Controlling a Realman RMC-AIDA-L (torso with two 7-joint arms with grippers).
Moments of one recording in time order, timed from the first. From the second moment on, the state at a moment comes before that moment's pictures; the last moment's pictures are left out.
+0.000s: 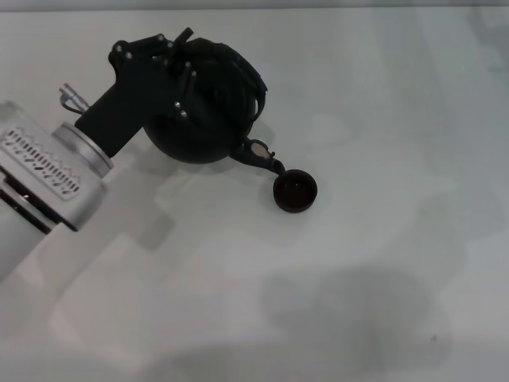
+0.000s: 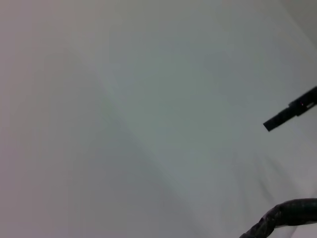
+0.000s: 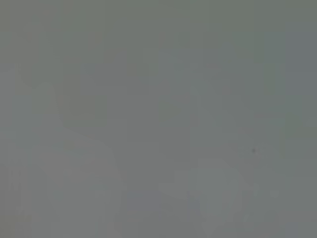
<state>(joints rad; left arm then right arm) -0.51 -2.08 2.51 0.19 -0.57 1.30 0.27 0.64 2.02 -0.88 -0.23 2.62 0.77 -2.65</state>
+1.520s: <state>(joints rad) -0.51 -2.08 2.50 0.22 -0.58 1.20 0.09 0.62 2.02 -0.88 -0.23 2.62 0.79 -2.64</state>
